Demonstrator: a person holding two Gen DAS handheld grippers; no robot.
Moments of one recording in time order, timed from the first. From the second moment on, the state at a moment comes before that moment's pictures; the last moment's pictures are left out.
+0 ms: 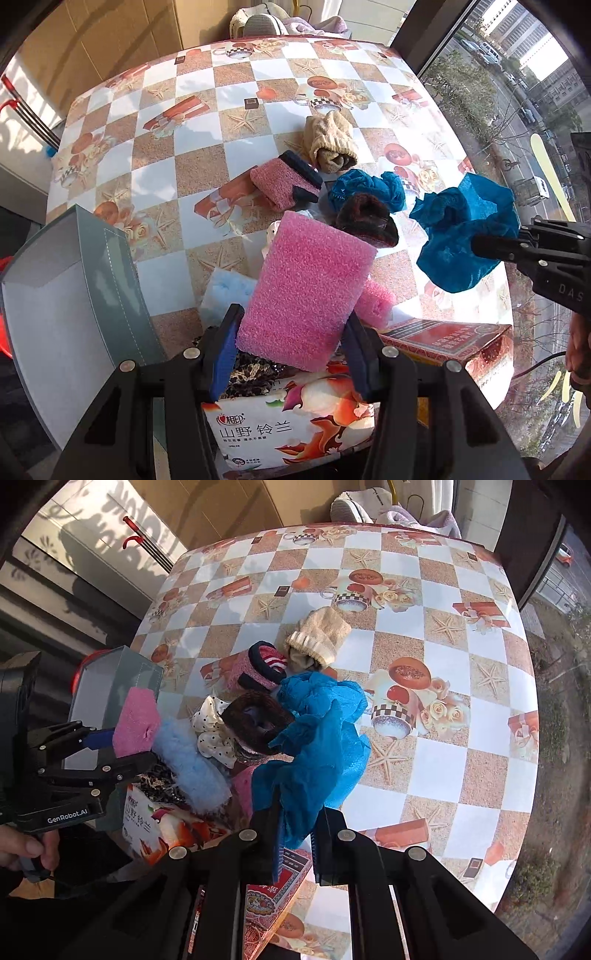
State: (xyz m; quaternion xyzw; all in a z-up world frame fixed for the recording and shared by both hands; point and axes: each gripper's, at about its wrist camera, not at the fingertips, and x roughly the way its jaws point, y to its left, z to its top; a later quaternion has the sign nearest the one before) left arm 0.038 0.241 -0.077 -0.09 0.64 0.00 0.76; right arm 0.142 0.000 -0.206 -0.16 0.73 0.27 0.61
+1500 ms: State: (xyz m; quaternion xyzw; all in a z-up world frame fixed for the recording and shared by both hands) left arm -0.046 0.156 0.007 0.01 0.59 -0.14 0.79; right arm 0.008 -0.021 -0.078 -0.15 0.69 0.15 0.69
